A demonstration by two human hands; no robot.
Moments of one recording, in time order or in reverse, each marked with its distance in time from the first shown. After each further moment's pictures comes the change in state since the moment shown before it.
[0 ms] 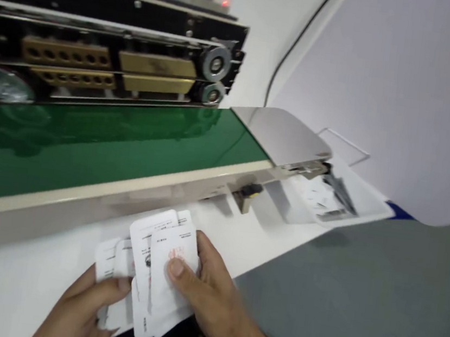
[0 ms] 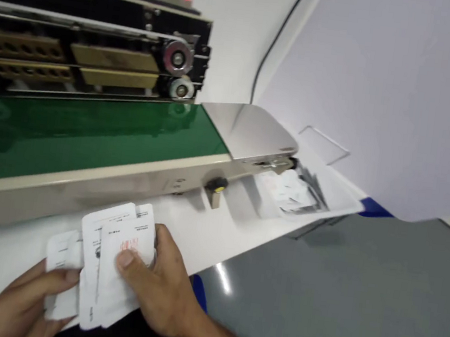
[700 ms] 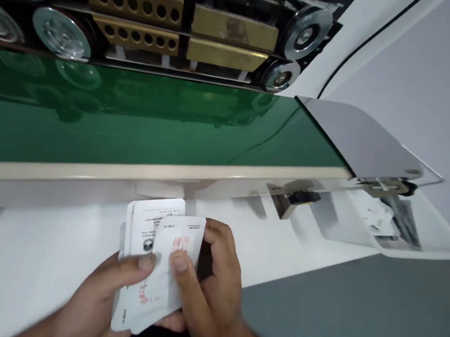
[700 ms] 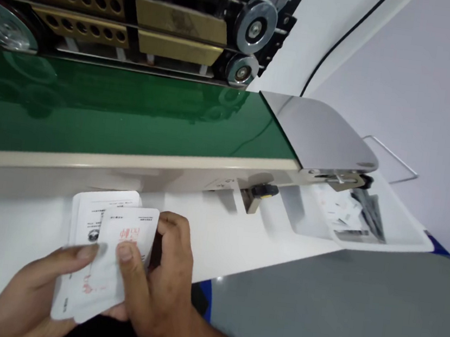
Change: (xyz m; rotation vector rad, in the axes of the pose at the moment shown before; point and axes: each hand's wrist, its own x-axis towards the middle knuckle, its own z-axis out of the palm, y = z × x) left_hand -0.007 0.013 0.005 -0.183 -0.213 -0.058; right_hand 0.017 0.014 0.034 -0.626 0.207 -0.396
